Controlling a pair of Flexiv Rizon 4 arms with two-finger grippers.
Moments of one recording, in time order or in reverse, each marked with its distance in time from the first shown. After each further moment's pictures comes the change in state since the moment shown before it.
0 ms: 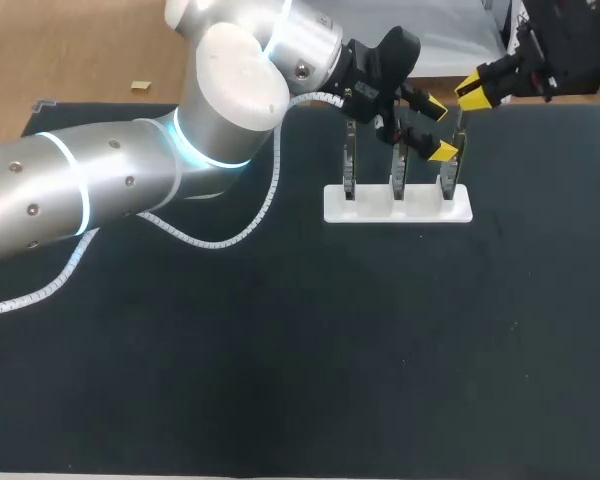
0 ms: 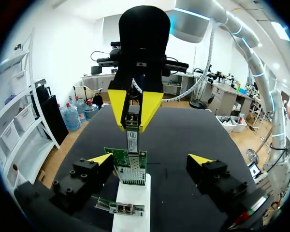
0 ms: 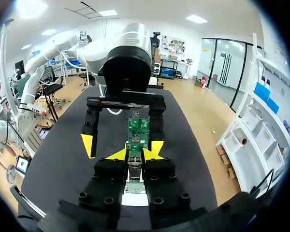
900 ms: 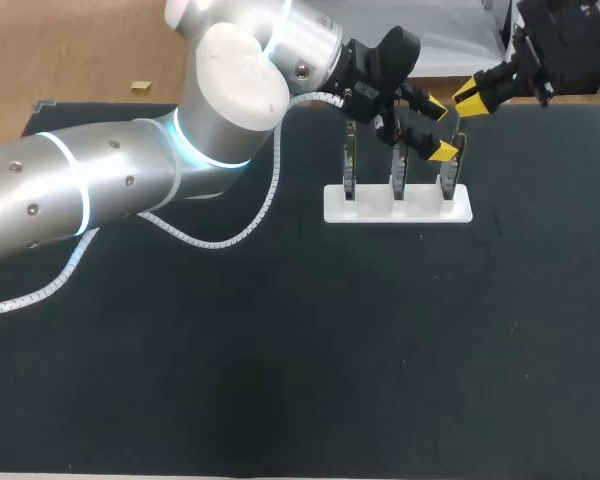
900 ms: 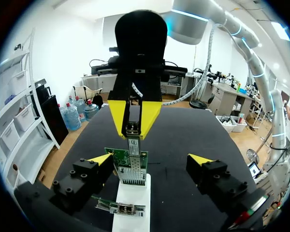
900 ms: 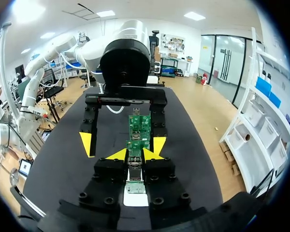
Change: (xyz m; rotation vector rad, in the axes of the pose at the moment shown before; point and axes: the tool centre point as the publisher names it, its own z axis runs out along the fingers) left arm 0.000 0.000 0.000 0.000 0.000 0.000; right arm 0.006 0.001 0.007 -0.018 -0.005 0.034
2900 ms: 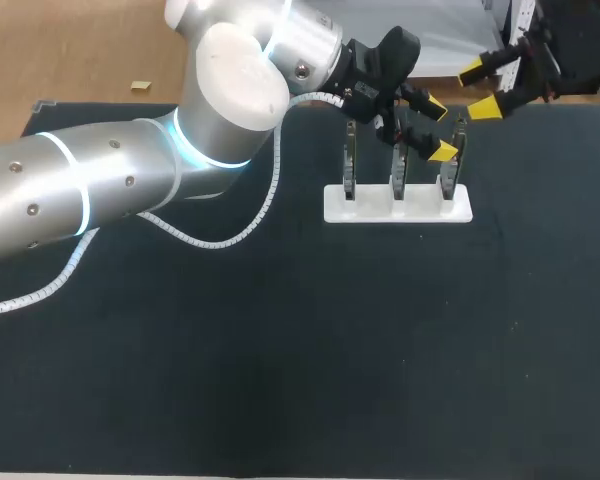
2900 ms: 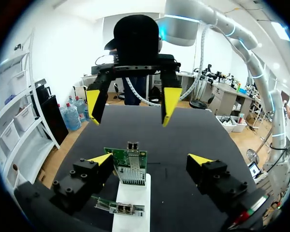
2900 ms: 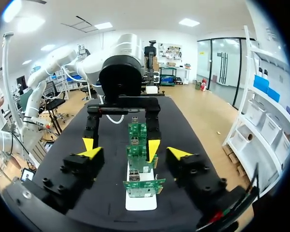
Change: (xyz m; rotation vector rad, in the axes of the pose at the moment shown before) left arm 0.000 0.000 0.000 0.000 0.000 0.000; right arm -0.005 -0.005 -0.014 -0.016 -0.107 0.046
